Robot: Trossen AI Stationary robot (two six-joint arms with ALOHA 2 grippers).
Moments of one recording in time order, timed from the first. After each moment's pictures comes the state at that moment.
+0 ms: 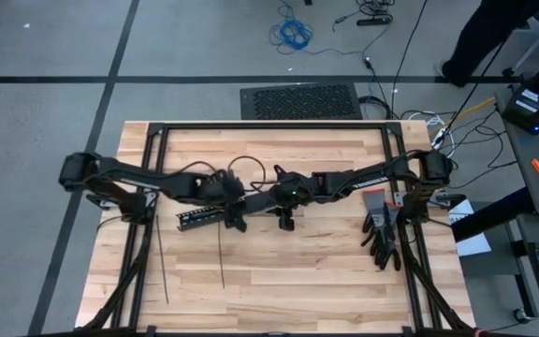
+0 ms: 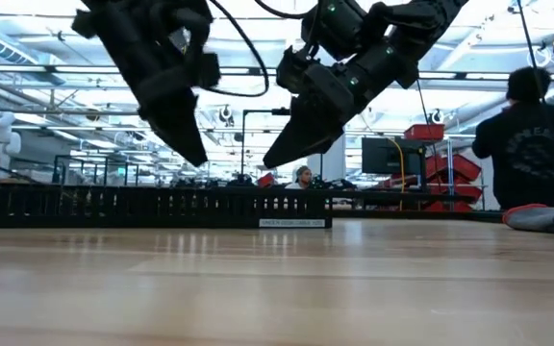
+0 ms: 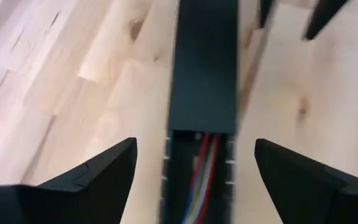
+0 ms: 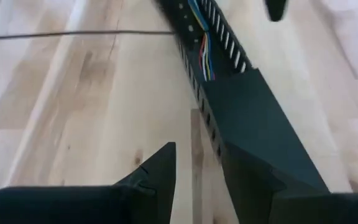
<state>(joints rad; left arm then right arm) -0.01 1.40 0.83 -0.41 -0.21 -0.26 -0.04 1.79 1.04 0.05 -0.10 0.03</state>
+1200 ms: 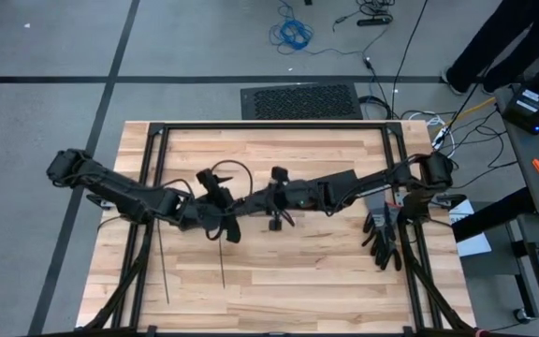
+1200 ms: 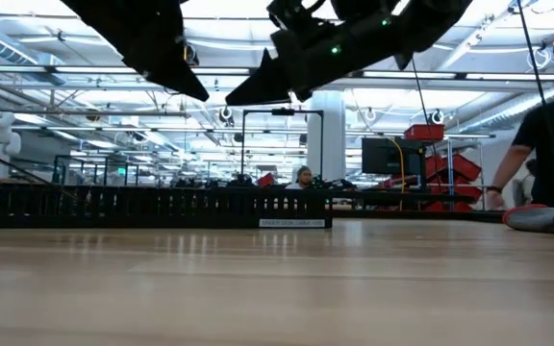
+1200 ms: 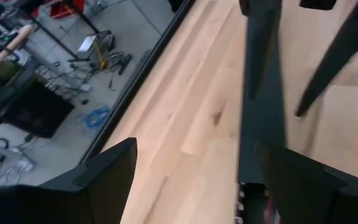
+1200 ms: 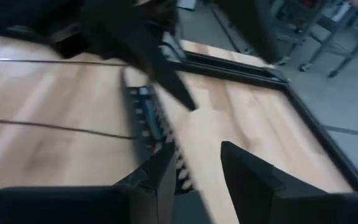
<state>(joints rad) -0.29 1.26 0.80 -0.34 -0.85 -0.14 0.05 1.79 1.04 0.41 0.21 -0.19</state>
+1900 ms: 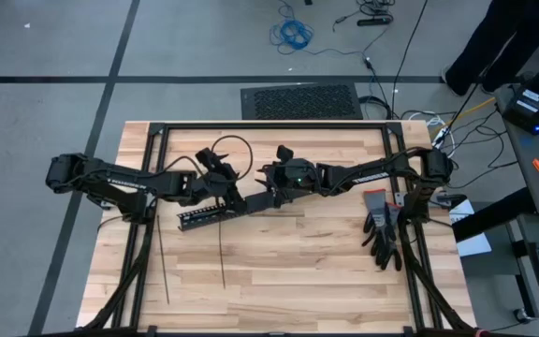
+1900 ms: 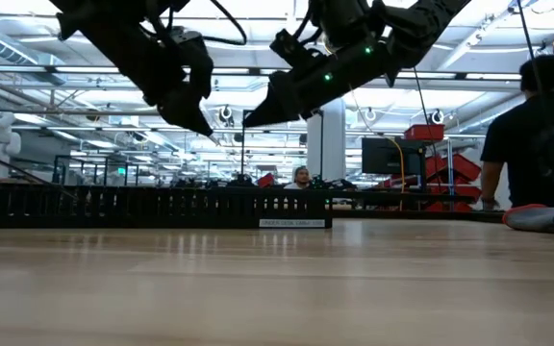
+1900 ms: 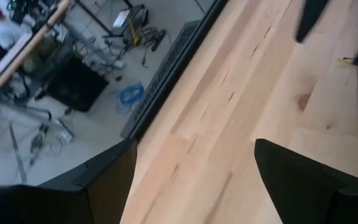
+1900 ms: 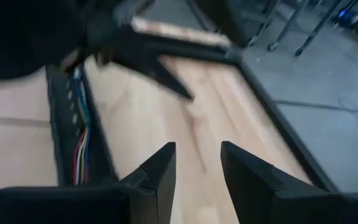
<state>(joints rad) 0.01 1.26 0.70 -0.17 -0.78 0.05 -0.11 1.79 1.04 0.38 0.20 -0.21</state>
